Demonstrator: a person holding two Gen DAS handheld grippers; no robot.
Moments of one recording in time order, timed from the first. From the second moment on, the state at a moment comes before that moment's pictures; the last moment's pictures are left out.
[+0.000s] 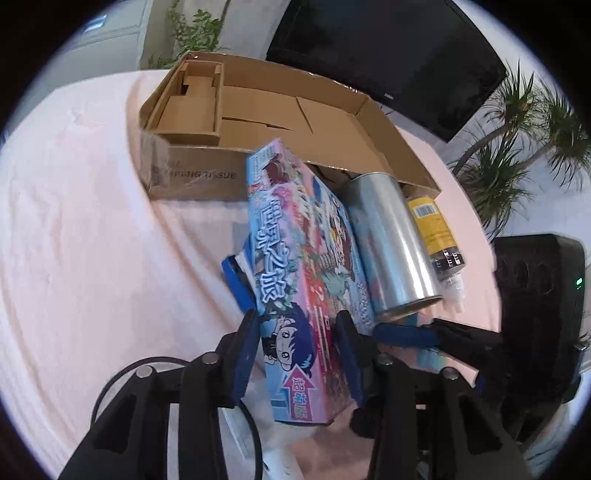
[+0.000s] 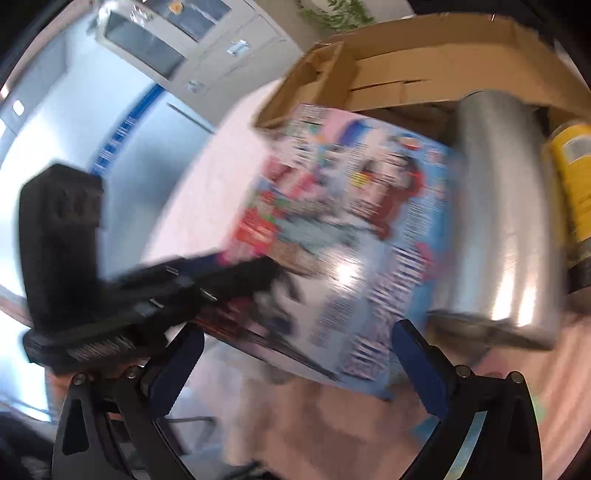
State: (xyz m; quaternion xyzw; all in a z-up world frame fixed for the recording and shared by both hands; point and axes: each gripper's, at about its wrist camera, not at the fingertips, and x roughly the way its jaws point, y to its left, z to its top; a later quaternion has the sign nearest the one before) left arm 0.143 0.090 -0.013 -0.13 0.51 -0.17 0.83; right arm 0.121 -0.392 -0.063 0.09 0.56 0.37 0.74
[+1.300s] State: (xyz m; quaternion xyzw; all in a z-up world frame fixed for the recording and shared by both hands) left arm 0.181 0.089 -0.002 0.02 0.49 -0.19 0.85; right arm 0.131 -0.332 -0.072 0.02 0.55 0.30 0.78
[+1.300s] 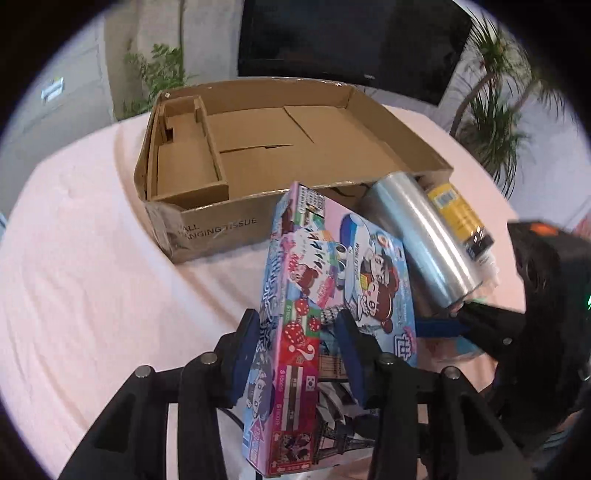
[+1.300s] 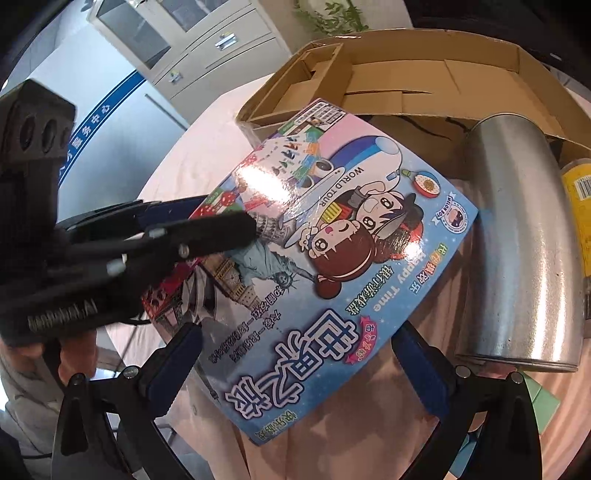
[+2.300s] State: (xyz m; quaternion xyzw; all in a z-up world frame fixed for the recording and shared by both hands) left arm 0.278 0.086 0.123 -0.06 0.32 -0.17 0.93; right arm 0.224 -0.339 0.109 -0.07 0.33 0.26 0.90
